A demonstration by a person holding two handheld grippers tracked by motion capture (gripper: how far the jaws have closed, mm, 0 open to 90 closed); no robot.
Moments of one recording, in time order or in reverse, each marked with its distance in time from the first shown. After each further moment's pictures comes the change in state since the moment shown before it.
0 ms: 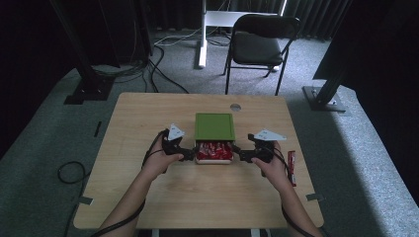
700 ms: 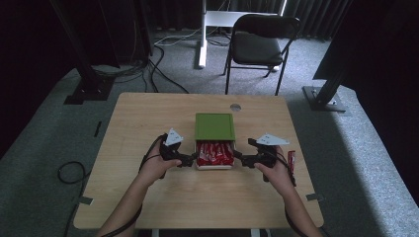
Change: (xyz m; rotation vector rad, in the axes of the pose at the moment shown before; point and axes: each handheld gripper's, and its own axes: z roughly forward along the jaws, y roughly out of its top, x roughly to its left) left arm -0.010 -0.006 -0.017 0.004 -0.045 0.010; right arm 0.005 -0.008 -0.013 0.002 0.055 0.010
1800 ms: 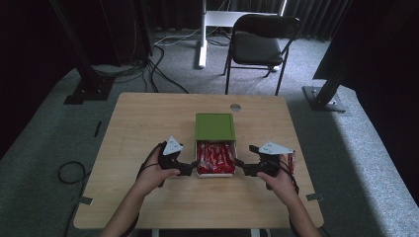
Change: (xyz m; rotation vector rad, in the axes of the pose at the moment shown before) left arm -0.018 -0.013 -0.017 -0.006 -0.060 0.015; right arm 0.015 -0.013 -0.020 0.000 0.021 -0.030
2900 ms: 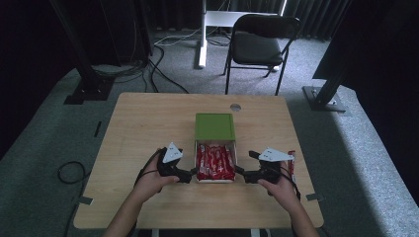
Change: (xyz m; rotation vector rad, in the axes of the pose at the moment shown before) left arm -0.014 -0.010 -0.011 0.009 -0.003 0.051; right arm 0.013 -0.010 -0.010 0.011 0.024 -0.037
